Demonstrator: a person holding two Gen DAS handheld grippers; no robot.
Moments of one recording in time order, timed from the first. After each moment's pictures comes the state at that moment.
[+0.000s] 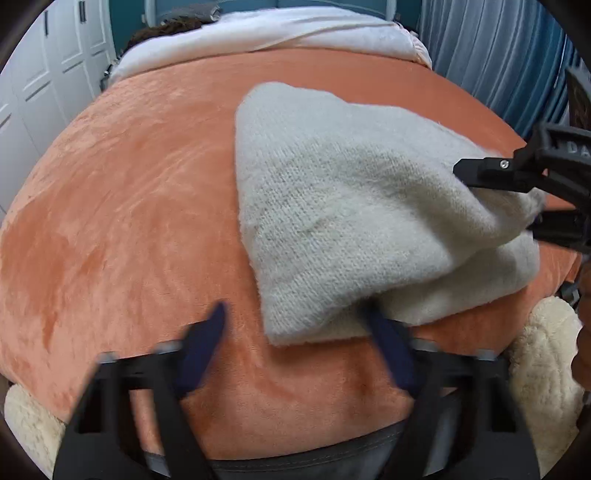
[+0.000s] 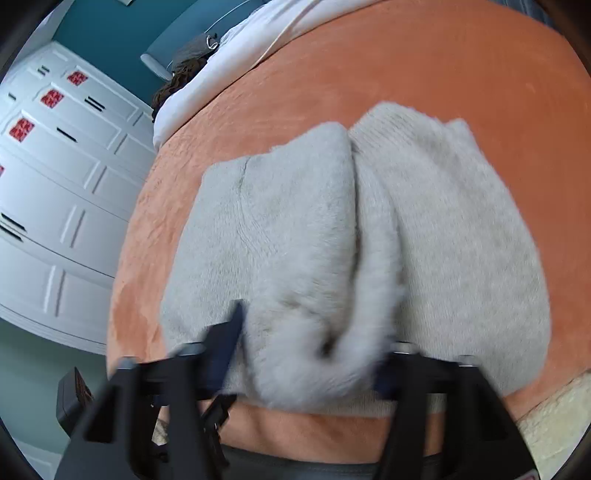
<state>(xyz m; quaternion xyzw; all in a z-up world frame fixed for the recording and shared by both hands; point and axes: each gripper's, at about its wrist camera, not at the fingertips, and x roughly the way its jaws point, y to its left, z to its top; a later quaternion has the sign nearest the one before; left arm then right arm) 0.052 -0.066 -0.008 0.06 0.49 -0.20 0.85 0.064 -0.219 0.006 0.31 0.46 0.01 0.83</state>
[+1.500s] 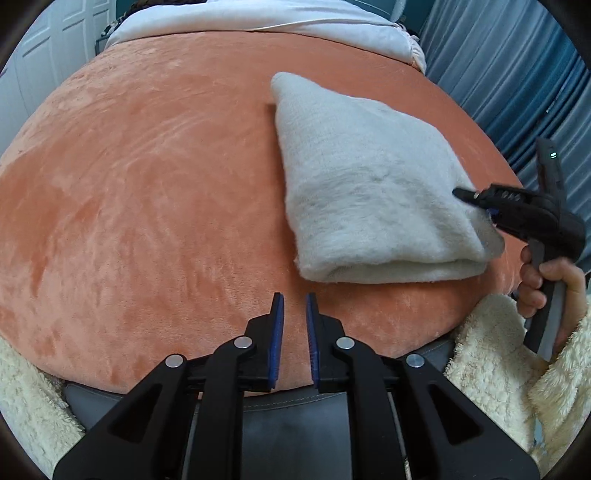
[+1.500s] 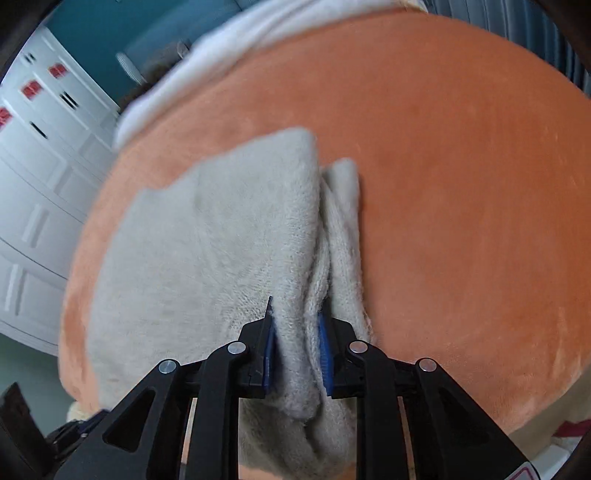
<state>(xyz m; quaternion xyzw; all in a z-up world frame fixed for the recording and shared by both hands) 0.020 -0.040 0.015 0.00 0.52 -0.22 0.83 0.063 -0.307 -0.002 0.27 0.45 -0.04 0.85</state>
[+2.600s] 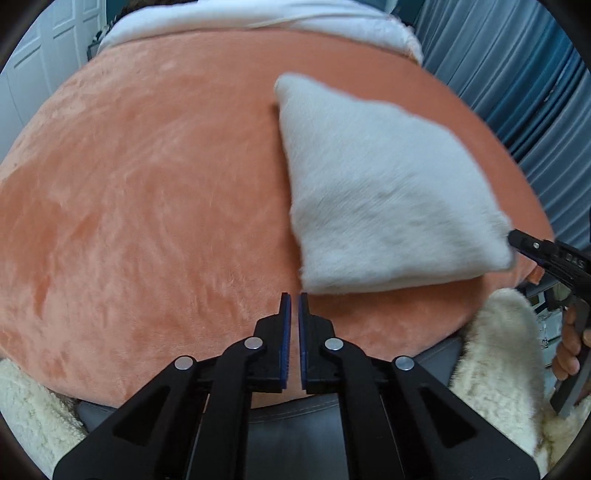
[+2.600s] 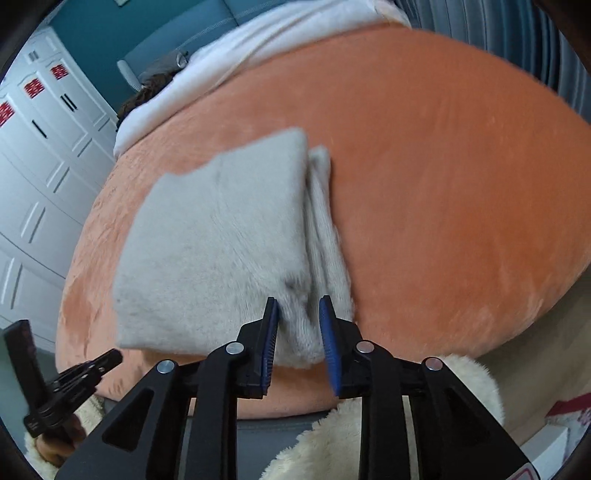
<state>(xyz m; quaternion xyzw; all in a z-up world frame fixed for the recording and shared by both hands) 0.034 -0.037 0.019 0.02 0.51 -0.23 0.83 -0.008 -0.284 0.033 0.23 0.44 -0.09 0.86</state>
